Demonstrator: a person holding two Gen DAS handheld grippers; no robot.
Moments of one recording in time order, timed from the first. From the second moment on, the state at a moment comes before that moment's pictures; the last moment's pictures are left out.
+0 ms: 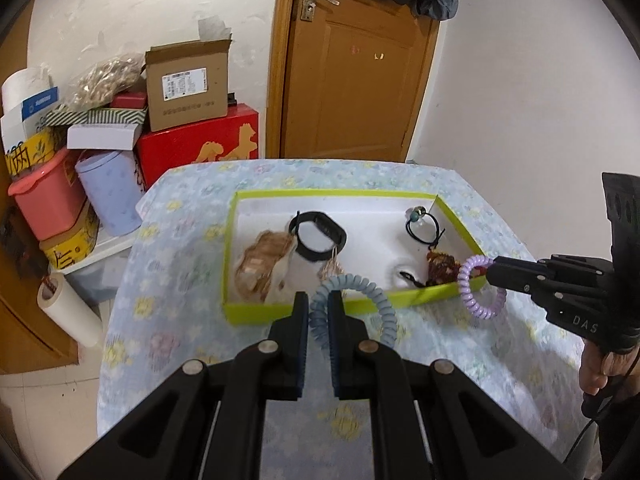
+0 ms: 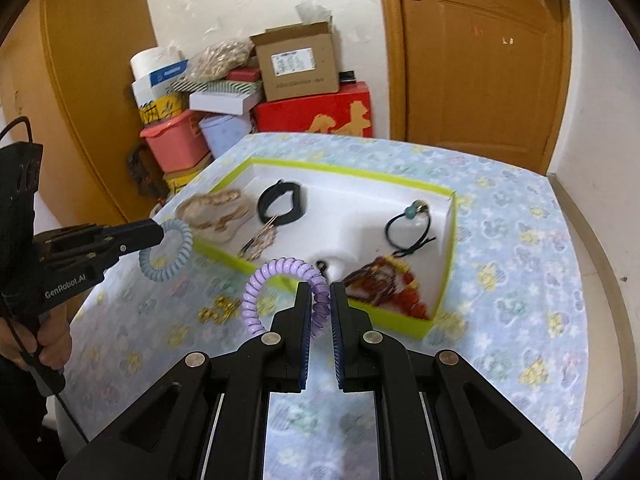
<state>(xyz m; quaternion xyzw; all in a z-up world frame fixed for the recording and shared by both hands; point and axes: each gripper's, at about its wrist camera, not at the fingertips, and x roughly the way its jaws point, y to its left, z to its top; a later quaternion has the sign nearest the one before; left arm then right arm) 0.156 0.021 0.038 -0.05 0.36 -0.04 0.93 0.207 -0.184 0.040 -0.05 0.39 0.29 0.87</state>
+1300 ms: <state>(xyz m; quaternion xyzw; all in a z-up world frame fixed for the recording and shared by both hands) 0.244 -0.005 -0.005 -0.05 0.42 -0.06 0.91 0.315 -0.196 0.000 -0.02 0.44 0.23 0.87</state>
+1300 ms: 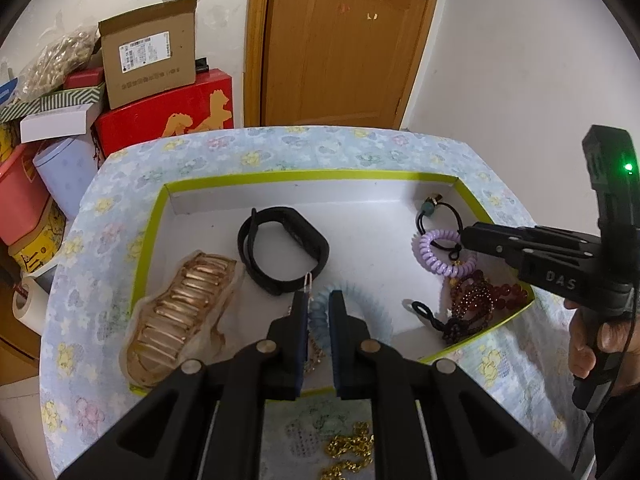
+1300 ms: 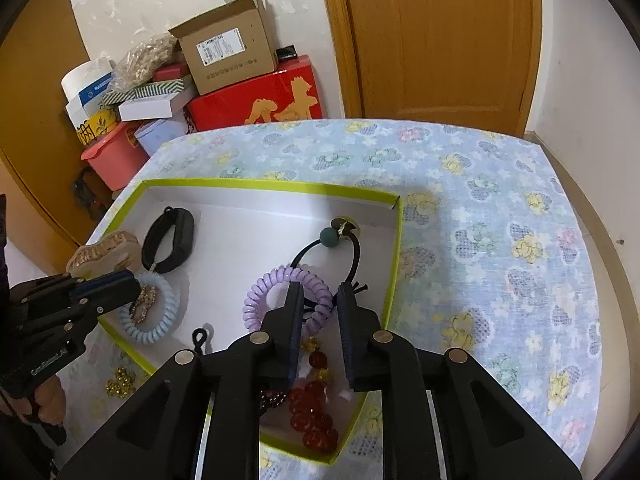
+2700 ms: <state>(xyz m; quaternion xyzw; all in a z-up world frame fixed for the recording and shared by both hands) 0.069 0.013 0.031 -0.06 0.37 -0.01 0.92 0.100 -0.179 0.030 -0.03 0.40 0.33 0.85</state>
